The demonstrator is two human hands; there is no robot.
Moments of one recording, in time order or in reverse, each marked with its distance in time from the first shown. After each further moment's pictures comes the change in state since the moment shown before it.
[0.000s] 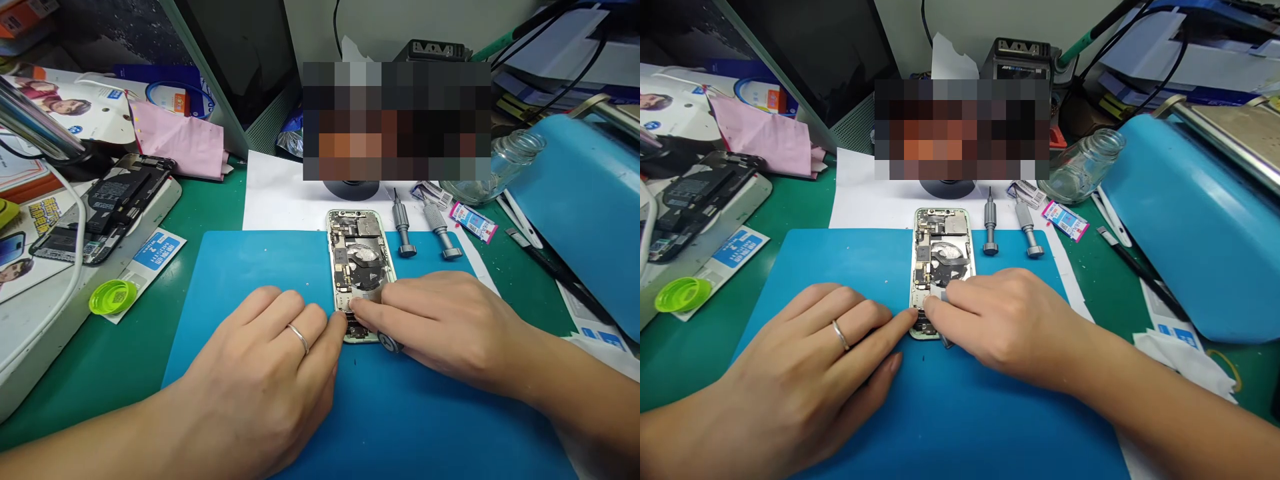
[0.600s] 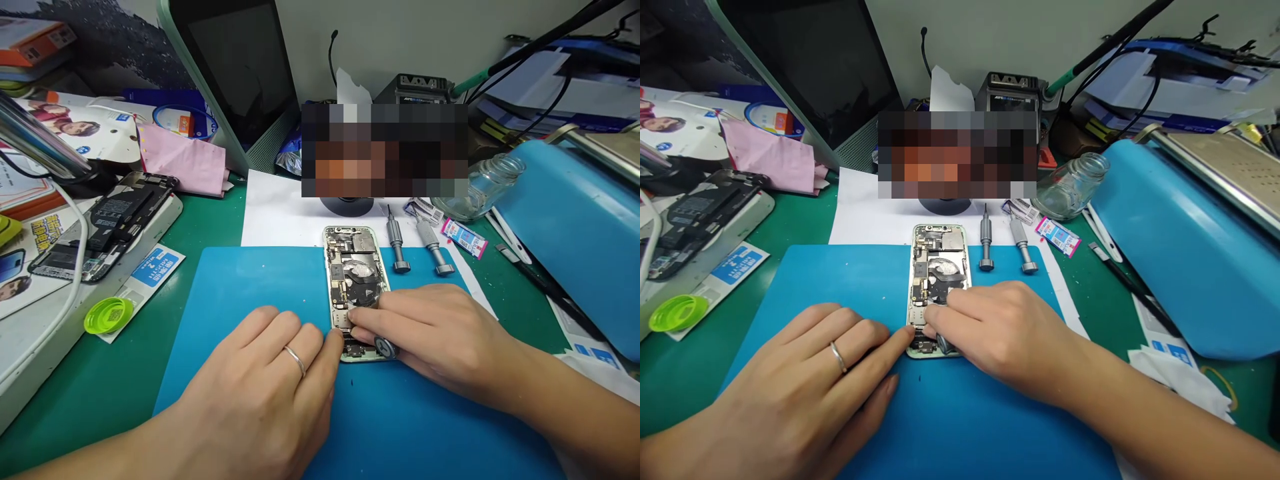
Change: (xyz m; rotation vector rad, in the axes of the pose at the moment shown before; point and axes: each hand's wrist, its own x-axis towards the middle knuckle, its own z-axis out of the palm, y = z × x) left_hand -0.001 0.002 0.003 0.015 0.007 0.009; right_hand -0.003 0.005 0.003 0.101 -0.032 0.100
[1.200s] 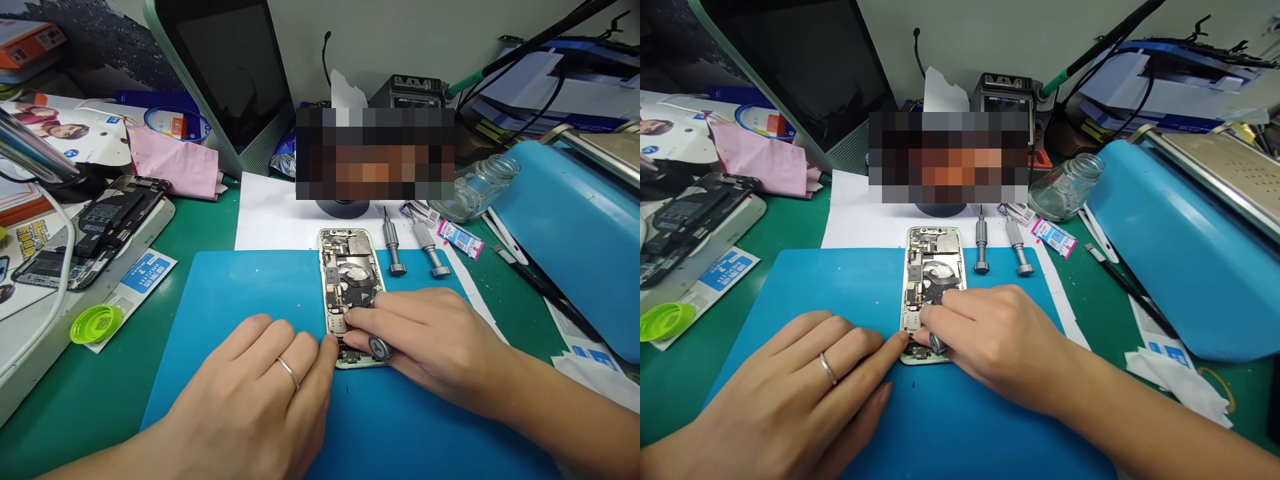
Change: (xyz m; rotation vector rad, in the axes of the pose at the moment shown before) left_hand -0.003 -0.002 0.002 0.016 -0.001 0.004; right_hand -0.001 -0.003 0.005 0.035 0.025 0.072
